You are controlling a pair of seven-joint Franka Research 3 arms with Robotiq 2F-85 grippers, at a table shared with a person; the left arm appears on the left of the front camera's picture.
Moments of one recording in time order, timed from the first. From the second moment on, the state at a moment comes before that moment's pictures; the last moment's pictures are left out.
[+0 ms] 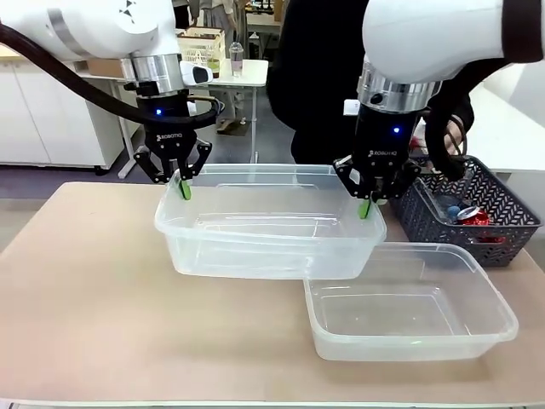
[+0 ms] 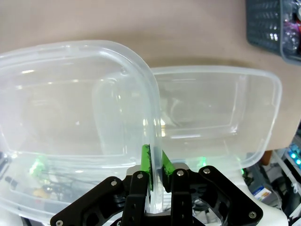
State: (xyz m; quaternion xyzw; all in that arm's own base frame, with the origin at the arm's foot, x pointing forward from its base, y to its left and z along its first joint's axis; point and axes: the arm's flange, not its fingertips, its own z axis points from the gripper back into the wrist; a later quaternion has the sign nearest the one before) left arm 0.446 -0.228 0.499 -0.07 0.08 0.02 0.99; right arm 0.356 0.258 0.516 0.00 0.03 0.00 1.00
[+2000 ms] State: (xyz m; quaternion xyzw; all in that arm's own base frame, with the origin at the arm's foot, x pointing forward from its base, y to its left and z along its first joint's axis) left arm 0.446 -0.228 0.499 -0.07 0.08 0.02 0.99; right arm 0.356 0.258 0.516 0.00 0.03 0.00 1.00
